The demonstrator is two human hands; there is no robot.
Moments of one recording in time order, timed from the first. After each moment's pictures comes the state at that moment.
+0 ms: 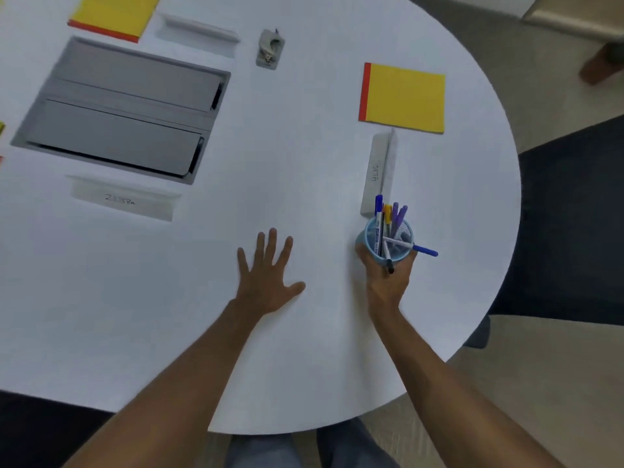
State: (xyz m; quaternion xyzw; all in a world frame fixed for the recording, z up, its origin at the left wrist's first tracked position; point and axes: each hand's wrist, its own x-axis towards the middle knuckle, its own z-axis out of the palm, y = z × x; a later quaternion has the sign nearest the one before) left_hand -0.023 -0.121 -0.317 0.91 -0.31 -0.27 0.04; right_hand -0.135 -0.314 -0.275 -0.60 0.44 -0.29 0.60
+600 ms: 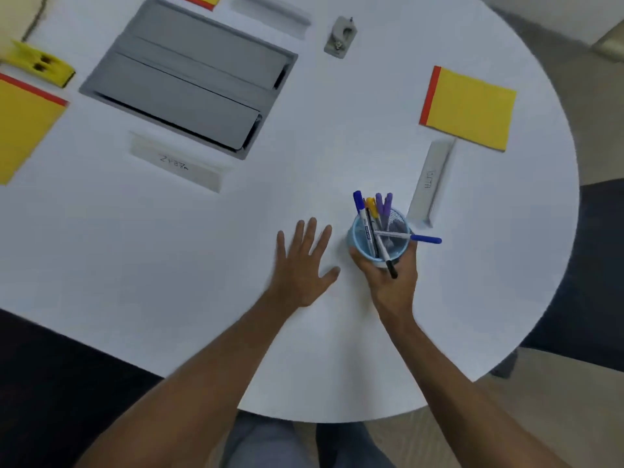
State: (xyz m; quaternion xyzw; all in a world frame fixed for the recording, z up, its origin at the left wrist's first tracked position) left_hand -0.033 -0.115 -0.328 0.94 -0.30 -0.16 0.07; right_hand -0.109 -0.270 -0.261 -0.71 0.29 -0.17 0.61
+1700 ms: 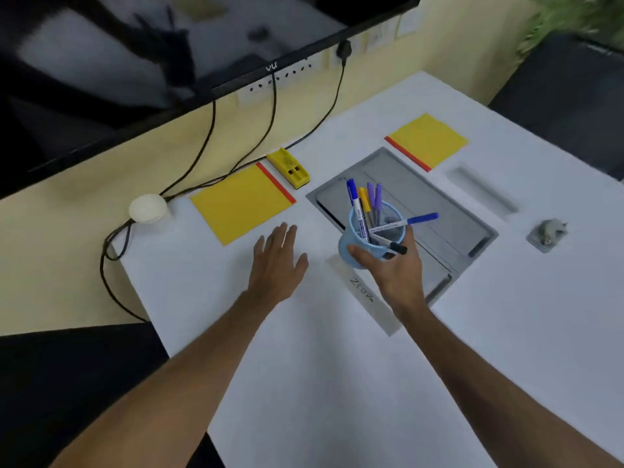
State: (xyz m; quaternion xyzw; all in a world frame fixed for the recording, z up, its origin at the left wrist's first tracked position) left_hand 0.218 0.205 -0.257 0.99 0.03 0.01 0.16; right_hand 0.216 -0.015 -0.191 -0.77 0.01 -0.02 0.64
